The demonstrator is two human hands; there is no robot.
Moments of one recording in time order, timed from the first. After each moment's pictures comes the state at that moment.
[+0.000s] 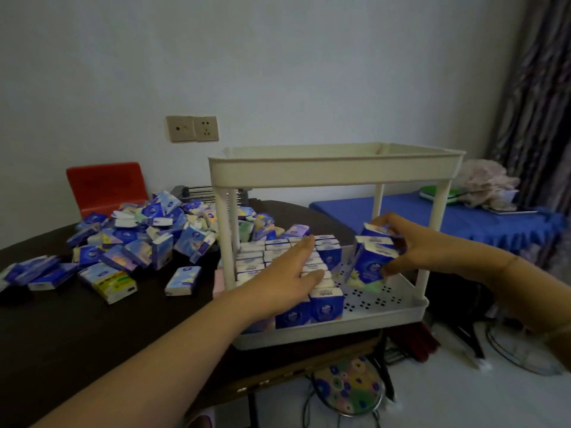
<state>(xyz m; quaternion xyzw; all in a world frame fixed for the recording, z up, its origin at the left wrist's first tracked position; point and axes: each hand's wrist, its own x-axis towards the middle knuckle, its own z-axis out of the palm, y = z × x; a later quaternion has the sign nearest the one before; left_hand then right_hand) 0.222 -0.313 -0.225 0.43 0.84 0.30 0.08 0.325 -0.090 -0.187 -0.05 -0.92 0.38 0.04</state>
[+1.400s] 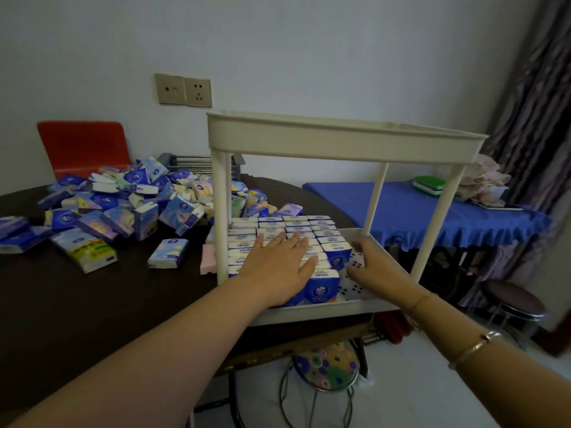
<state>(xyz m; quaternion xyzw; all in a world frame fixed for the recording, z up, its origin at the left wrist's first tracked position) 0.197 -0.297 -0.263 0.42 0.90 0.07 -0.03 0.279 -0.116 -0.274 -0.17 -0.93 0.28 0.14</state>
